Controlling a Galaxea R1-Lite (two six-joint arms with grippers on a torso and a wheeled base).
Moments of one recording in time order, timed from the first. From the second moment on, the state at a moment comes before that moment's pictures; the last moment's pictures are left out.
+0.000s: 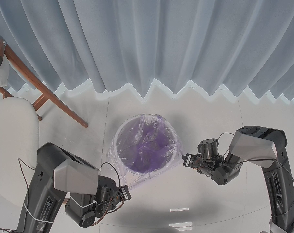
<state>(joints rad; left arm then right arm) -0.57 2.58 -0.46 -1.54 0.16 -0.69 0.41 2.56 -1.06 -0.92 -0.06 0.50</state>
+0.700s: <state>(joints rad) -0.57 2.16 -0.11 -1.53 0.16 -0.74 0.41 2.27 -0.69 -1.01 -0.03 0.53</state>
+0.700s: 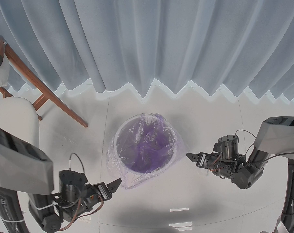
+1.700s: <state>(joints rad) -0.47 1.26 -0.02 -1.26 0.07 -0.55 0.61 2.34 -1.21 -0.45 -0.10 0.59</state>
